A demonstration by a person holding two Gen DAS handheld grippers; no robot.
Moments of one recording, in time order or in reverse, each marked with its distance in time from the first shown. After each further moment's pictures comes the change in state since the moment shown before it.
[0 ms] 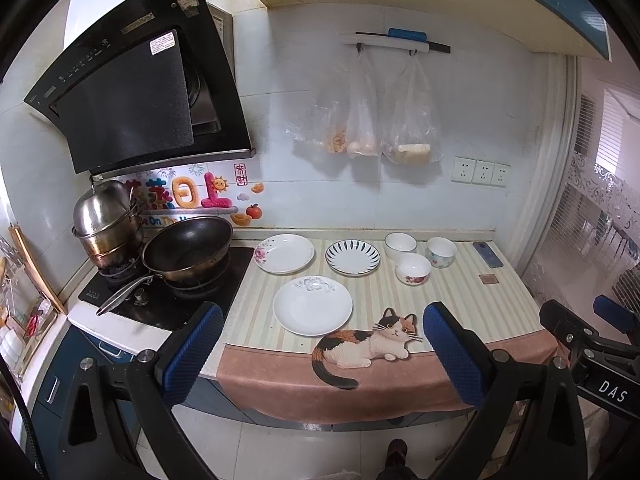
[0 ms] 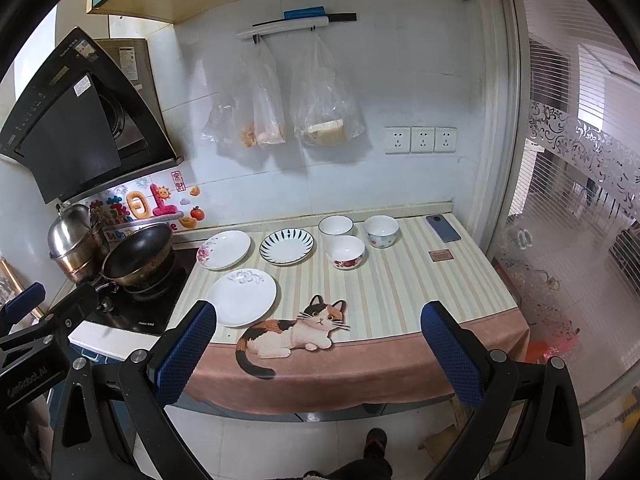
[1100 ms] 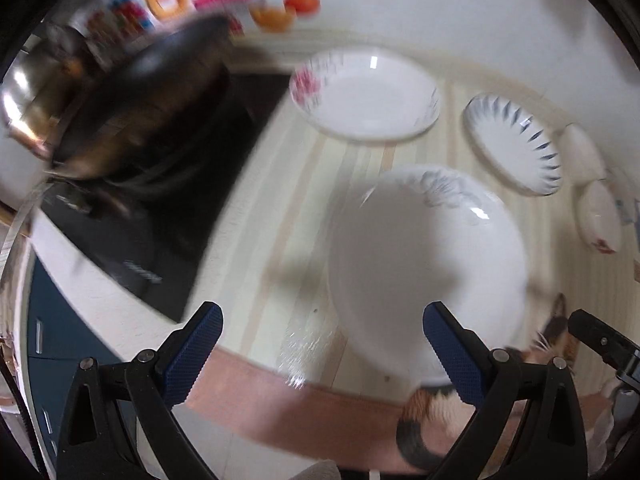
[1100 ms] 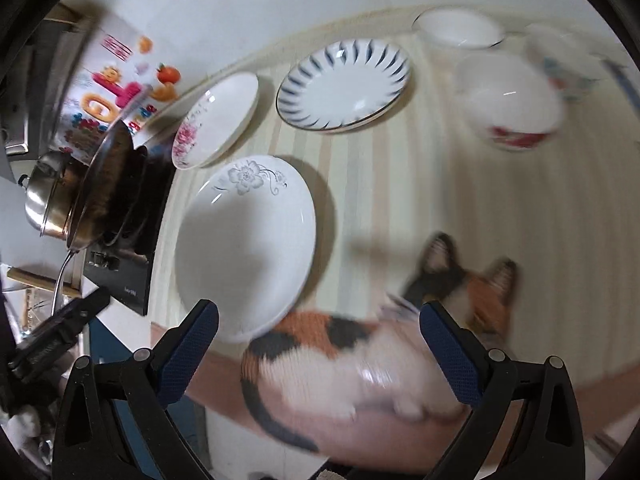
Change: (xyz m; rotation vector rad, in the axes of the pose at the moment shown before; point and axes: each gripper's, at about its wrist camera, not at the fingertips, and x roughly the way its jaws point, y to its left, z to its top) left arm 0.474 0.119 -0.061 -0.183 0.703 0.178; right arm 0.554 0.049 -0.041 0.098 0.712 0.344
